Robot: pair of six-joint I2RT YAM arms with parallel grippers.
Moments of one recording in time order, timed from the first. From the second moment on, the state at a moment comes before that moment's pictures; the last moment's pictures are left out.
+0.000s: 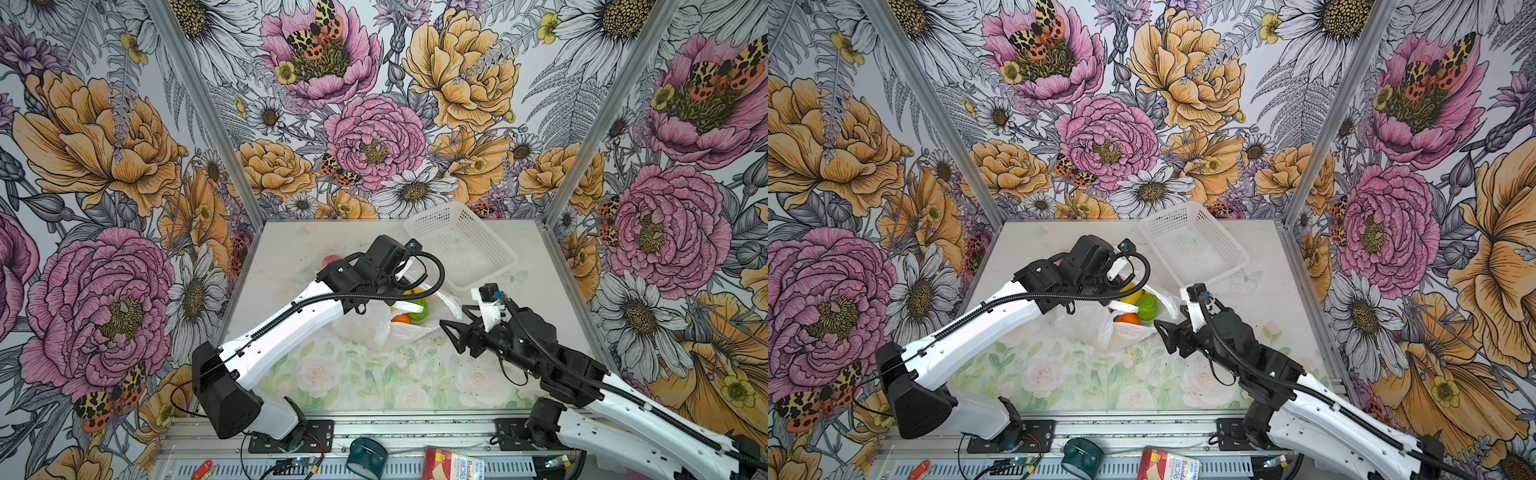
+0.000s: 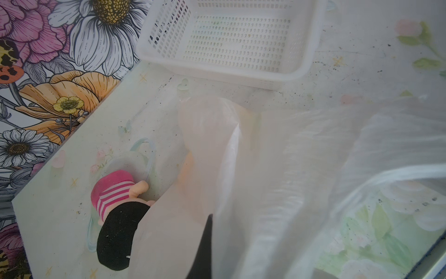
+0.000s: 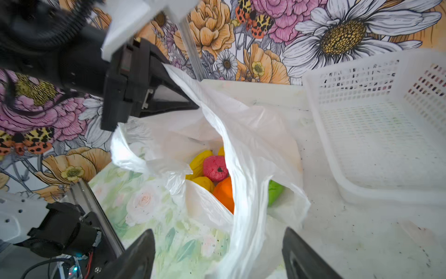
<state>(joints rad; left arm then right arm) -0.80 1.45 1.46 -0.84 -0.21 0.13 0.90 0.79 0.70 -0.34 0.13 0.35</state>
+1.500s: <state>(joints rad) -0.66 1.85 2.17 -1.05 -0.49 0.10 0.71 0.66 0.65 -0.36 0.11 0.38</state>
